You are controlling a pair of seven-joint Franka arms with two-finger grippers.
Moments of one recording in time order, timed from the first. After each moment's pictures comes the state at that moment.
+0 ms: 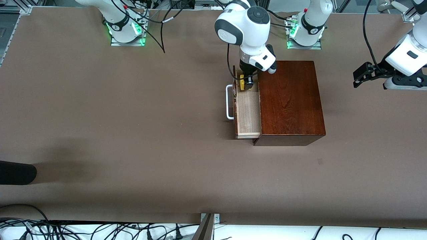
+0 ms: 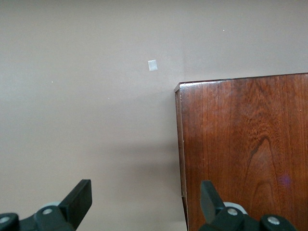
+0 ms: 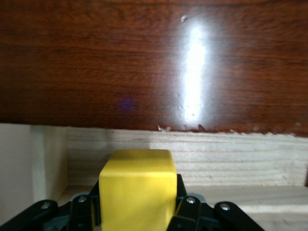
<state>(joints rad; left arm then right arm) -0.04 -0.07 0.00 -1.74 0.04 1.68 0.00 1.05 0.84 -0.01 -1.05 -0.11 1.96 -0.56</state>
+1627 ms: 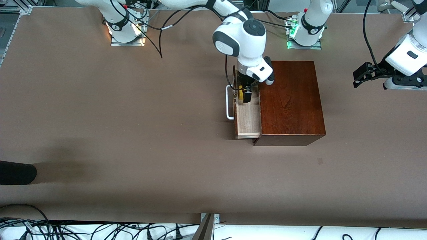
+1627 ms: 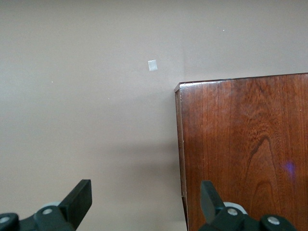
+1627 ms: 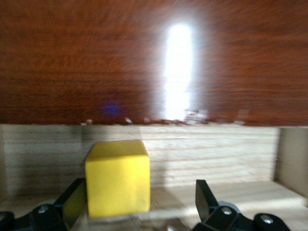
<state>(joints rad) -0.04 -0.07 0.00 -1.74 0.04 1.68 0.00 1.03 0.86 -0.06 -1.01 -0.12 2.02 -0.57</state>
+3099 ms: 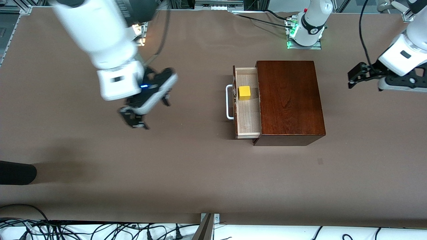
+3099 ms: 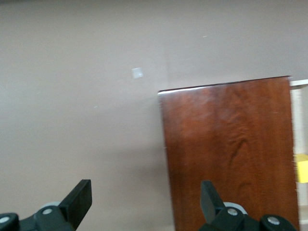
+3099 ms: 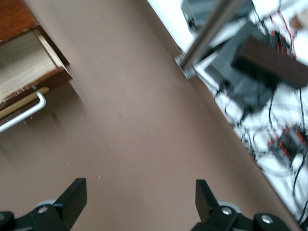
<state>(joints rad) -0.07 -0.03 -0.03 -1.68 0.00 1.68 0.00 0.64 0.41 -0.27 -1.13 0.15 1.84 -0.55</state>
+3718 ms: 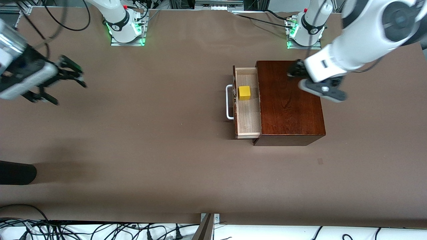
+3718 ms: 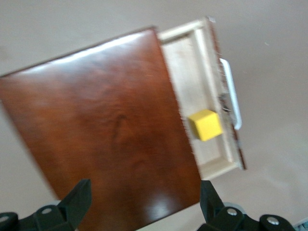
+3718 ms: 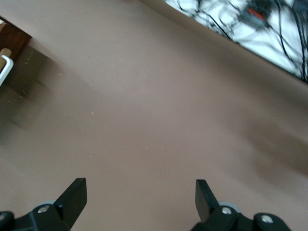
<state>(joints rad) -0.24 0.14 -0.13 -1.60 -0.20 1.58 -0.01 0.36 0.02 -0.30 -1.57 0.18 1.73 -0.48</state>
